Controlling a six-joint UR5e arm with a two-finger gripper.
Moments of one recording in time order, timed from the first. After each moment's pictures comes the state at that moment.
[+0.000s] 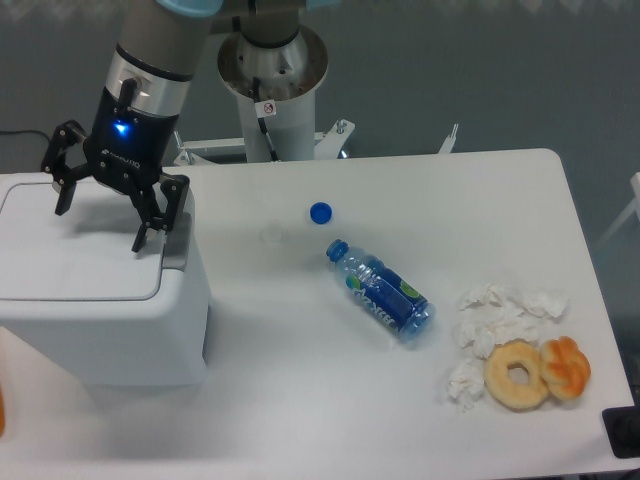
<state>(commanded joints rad) 2.19 -1.60 -1.71 -0.93 1.05 0.35</state>
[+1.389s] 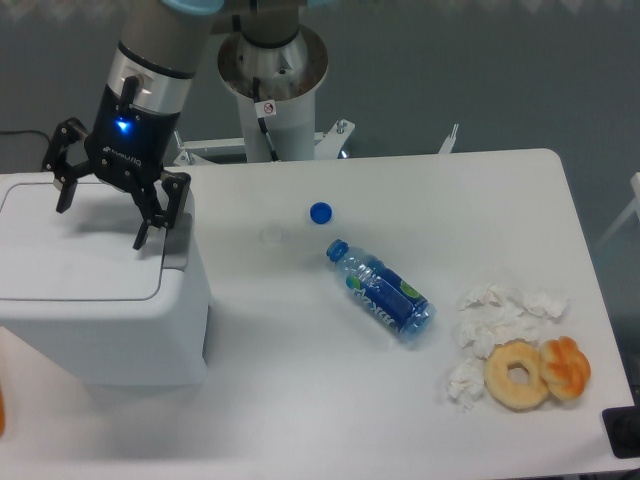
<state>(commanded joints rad) 2.20 -1.59 -1.70 -0.93 1.03 0.35</state>
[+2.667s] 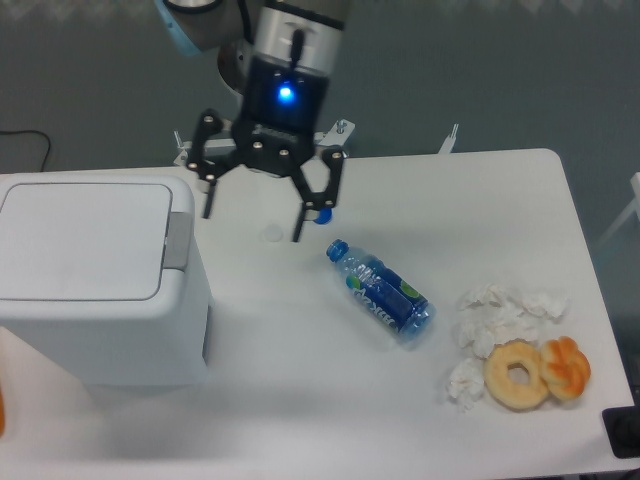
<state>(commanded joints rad) 2.53 -1.60 -1.61 -0.93 1.00 0.59</state>
